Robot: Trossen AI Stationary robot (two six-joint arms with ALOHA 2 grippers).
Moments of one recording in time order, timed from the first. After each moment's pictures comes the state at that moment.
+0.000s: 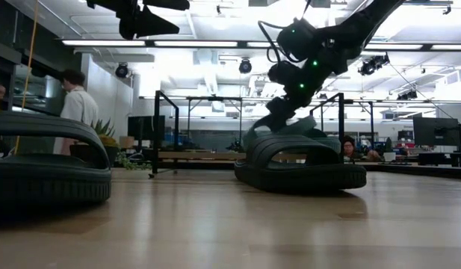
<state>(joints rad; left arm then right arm) -0.09 1.03 0.64 0.23 -0.64 -0.09 -0.39 1.61 0.89 0.12 0.72 -0.22</state>
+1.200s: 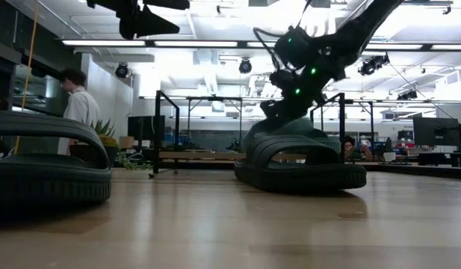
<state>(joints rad) -0.09 1.03 0.64 0.24 -0.64 -0.09 -0.39 1.67 0.89 0.14 0.68 0.09</state>
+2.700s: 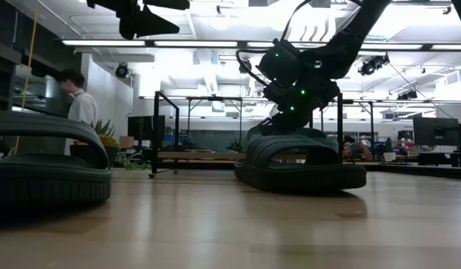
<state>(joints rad) -0.09 1.03 0.64 0.24 -0.64 -0.09 -0.27 1.82 0.91 0.16 1.05 0.09</state>
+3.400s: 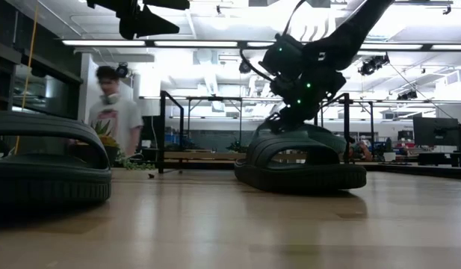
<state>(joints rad) -0.09 1.03 0.64 0.23 -0.64 -0.09 -0.27 1.75 0.91 0.03 1.12 0.12</state>
